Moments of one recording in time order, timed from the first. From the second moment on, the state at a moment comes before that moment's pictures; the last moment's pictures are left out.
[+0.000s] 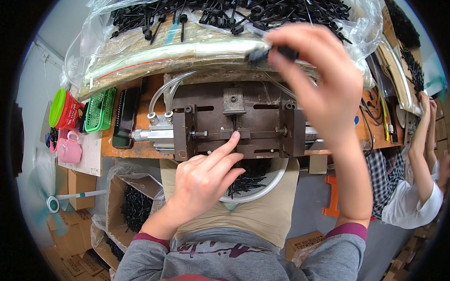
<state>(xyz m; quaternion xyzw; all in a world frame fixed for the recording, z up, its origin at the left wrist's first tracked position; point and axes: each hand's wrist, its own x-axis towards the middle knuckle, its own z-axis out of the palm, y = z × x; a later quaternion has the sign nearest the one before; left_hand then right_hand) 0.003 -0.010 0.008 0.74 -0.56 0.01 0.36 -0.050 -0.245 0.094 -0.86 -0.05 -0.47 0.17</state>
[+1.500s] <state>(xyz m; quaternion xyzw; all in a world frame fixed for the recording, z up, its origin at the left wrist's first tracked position) 0.133 -0.124 0.107 0.70 -0.63 0.15 0.32 -0.114 -0.145 -0.004 -0.95 0.02 -0.26 0.18</state>
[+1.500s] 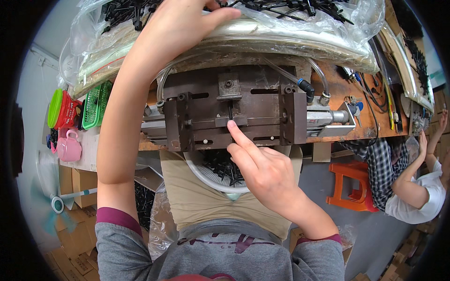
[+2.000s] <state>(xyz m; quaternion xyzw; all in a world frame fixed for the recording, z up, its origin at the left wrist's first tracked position) 0.087 -0.038 0.102 0.64 -0.53 -0.06 0.55 -0.089 -0.187 0.076 -0.94 0.00 -0.30 0.18</state>
